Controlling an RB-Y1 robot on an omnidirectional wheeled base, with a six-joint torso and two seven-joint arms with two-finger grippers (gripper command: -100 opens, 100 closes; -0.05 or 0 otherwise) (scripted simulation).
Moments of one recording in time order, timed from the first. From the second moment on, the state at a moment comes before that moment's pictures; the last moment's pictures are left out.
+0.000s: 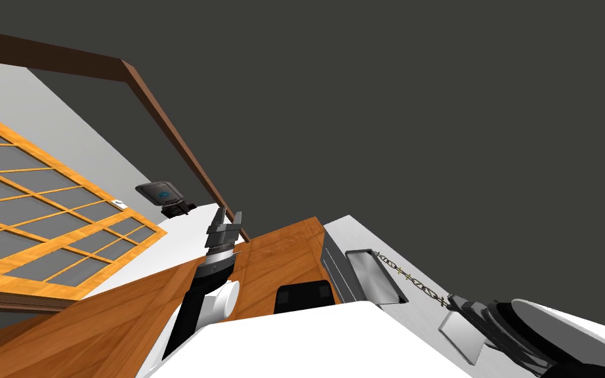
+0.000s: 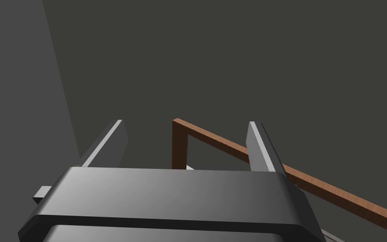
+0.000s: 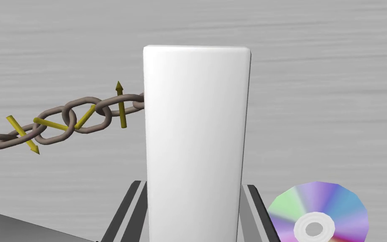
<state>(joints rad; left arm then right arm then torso) 0.51 0.03 0.02 -2.26 -0.03 -0.44 0.09 0.84 -1.17 -0.19 -1.45 1.83 -0.81 0.71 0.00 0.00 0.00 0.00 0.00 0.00</state>
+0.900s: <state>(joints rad) 0.51 0.03 0.02 -2.26 -0.03 -0.44 0.09 0.80 -1.24 -0.18 -1.47 1.90 -0.98 0.69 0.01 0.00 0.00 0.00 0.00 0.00</state>
